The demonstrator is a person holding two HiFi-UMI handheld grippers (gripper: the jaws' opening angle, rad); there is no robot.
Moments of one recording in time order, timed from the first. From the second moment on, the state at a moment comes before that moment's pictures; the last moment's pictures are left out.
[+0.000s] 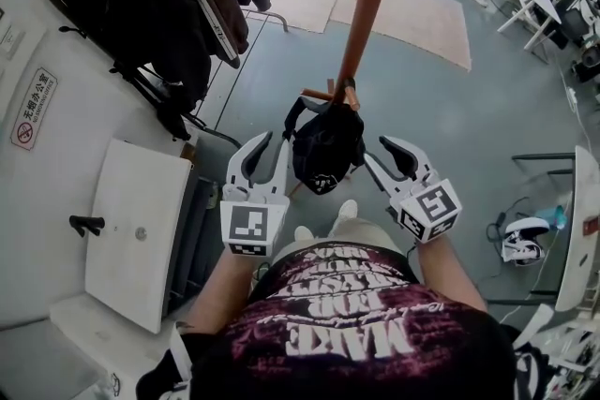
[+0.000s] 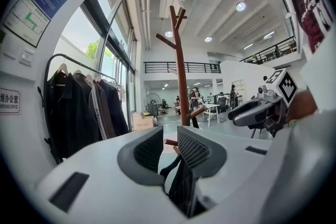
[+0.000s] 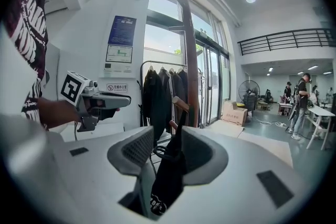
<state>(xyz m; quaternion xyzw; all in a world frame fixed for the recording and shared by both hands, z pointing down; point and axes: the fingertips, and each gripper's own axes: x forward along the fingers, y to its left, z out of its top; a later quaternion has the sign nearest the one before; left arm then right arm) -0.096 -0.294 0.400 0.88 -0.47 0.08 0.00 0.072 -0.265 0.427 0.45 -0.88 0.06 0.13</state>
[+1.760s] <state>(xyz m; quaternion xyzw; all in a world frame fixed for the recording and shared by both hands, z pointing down) 0.027 -0.374 0.491 0.91 -0.38 0.17 0.04 0.068 -0.375 0.505 0.37 -0.91 0.13 0.15</state>
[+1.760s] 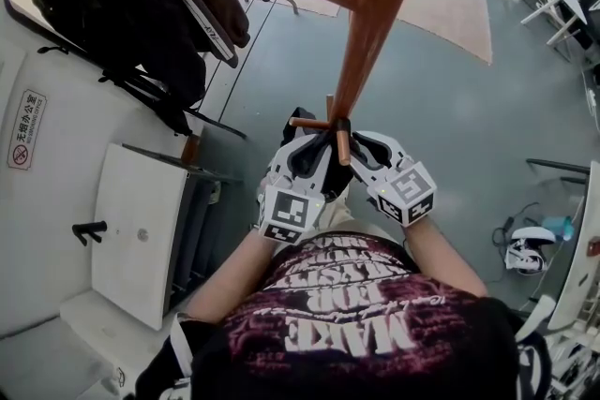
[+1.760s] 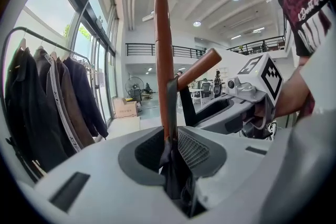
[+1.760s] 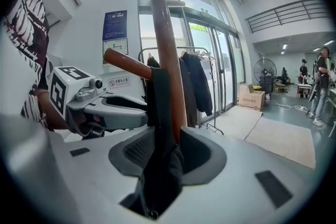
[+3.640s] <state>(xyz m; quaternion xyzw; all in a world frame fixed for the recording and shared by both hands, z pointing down) 0.004 -0.289 0.353 0.92 -0.38 0.07 -0.02 0.068 -0.285 0.371 0.40 -0.91 0.05 0.06</state>
